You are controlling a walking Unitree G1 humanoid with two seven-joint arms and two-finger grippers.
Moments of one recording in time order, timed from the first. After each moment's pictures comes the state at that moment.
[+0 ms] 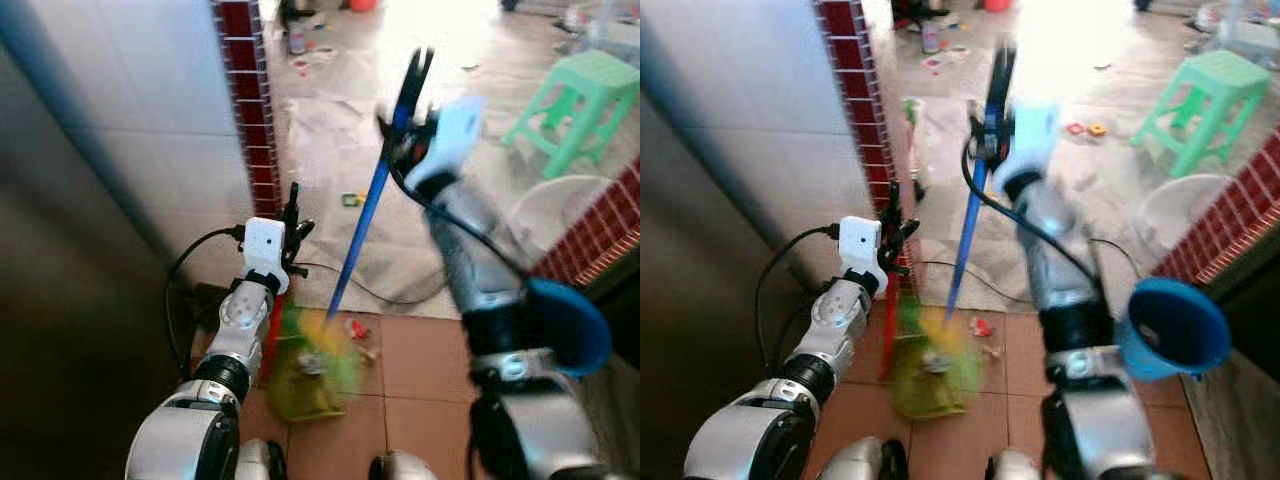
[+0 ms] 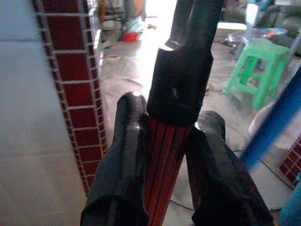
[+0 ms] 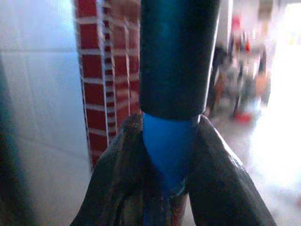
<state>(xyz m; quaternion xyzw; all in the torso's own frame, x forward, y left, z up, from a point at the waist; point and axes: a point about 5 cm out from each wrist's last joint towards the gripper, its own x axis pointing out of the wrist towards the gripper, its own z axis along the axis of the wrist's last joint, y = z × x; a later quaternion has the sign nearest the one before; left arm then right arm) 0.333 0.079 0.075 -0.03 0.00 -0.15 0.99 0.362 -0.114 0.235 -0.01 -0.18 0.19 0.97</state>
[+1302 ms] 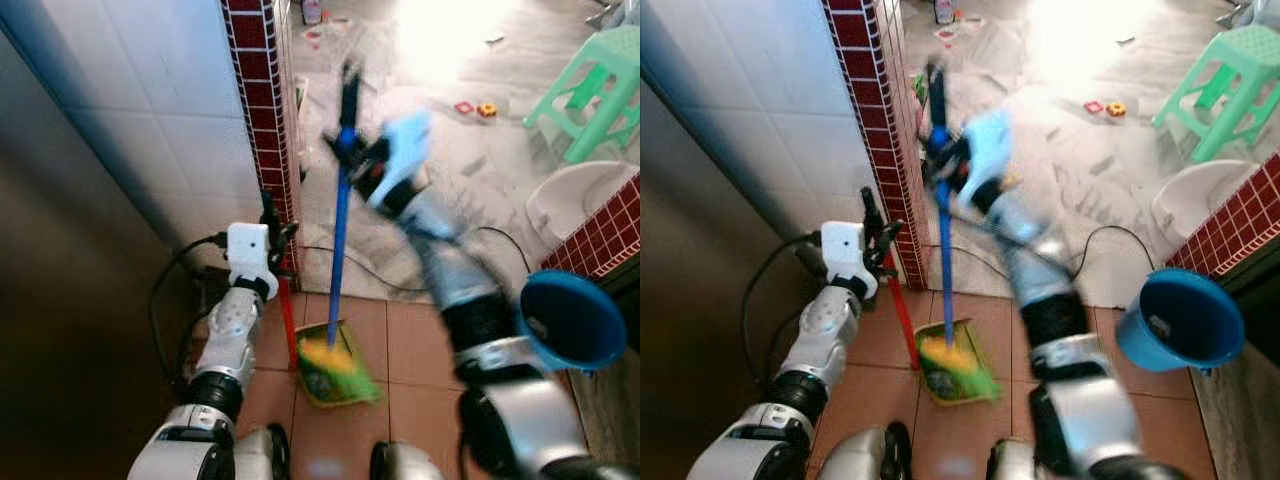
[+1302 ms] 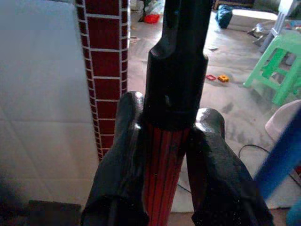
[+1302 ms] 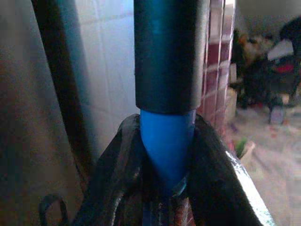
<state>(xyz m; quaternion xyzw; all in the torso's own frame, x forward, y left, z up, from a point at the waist) 0.325 0.091 0.074 -0.05 0.01 -0.12 0.99 0.364 -0.081 0.220 0.02 -0.15 0.34 0.93</state>
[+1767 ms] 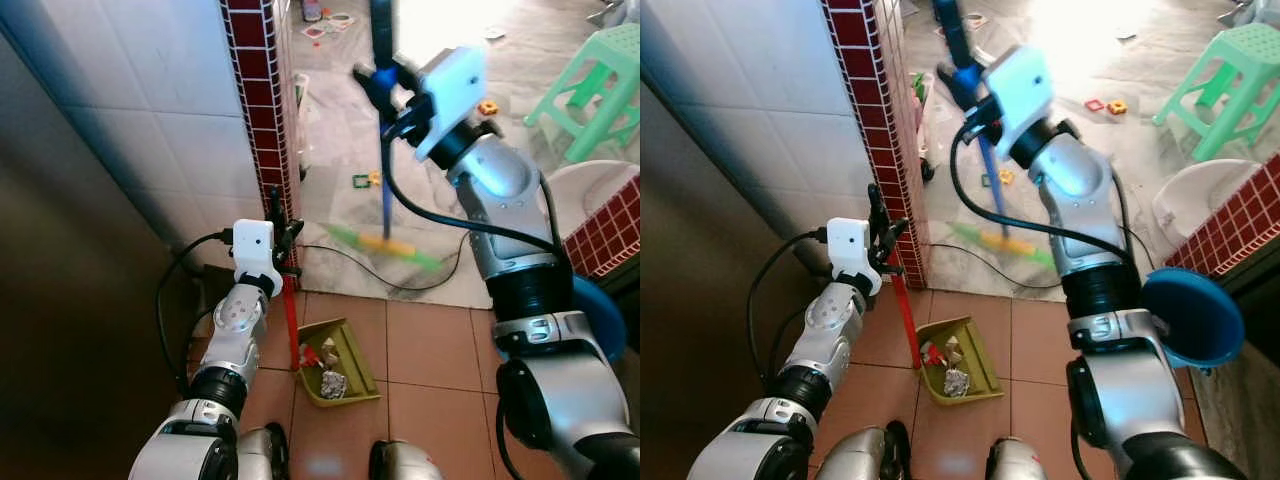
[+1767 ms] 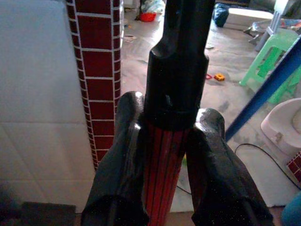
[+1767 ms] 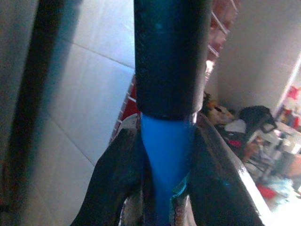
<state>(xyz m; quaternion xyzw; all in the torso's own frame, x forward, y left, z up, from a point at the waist) 0.328 0.086 0.076 -0.05 0.01 -0.12 0.99 0.363 -0.111 0.271 -0.16 -0.28 0.30 0.90</state>
